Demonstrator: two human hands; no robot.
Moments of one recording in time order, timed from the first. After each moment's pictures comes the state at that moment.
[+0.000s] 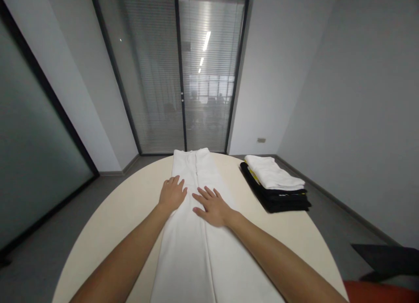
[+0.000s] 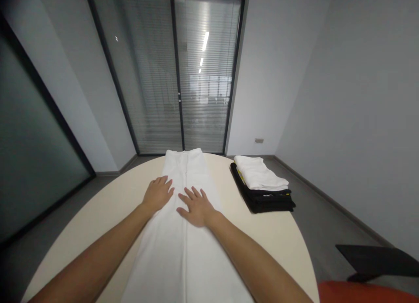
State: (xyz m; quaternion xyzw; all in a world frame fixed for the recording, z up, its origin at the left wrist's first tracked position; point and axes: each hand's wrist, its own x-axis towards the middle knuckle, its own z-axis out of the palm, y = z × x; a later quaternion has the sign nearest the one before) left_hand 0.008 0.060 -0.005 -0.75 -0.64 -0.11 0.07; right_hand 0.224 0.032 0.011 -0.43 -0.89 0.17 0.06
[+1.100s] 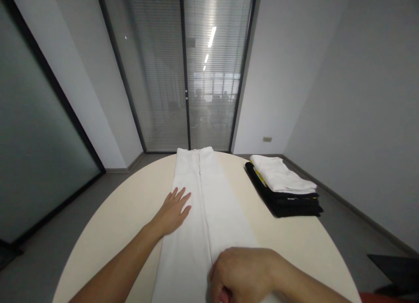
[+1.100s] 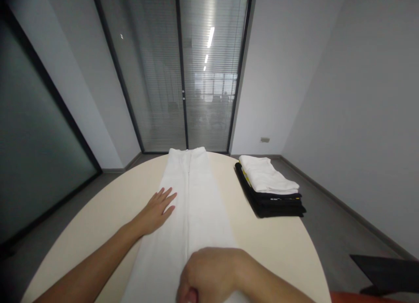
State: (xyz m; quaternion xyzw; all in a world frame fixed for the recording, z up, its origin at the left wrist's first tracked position) left_hand -0.001 0.008 -0.012 -0.80 -0.60 -0.08 -0.06; right_hand 0.253 -0.055 0.056 -0.09 -0.92 0.35 -0.14
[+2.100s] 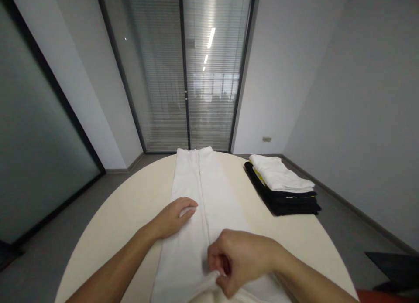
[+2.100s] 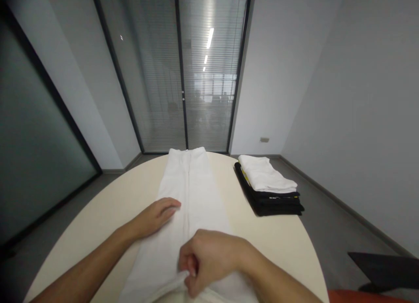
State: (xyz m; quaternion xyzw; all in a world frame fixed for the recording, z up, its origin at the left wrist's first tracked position) left_hand 0.004 -0.011 0.015 -0.82 -0.47 -0.24 -0.22; right_hand 0.263 -0.049 0.065 -0.24 -0.87 0.43 -0.02
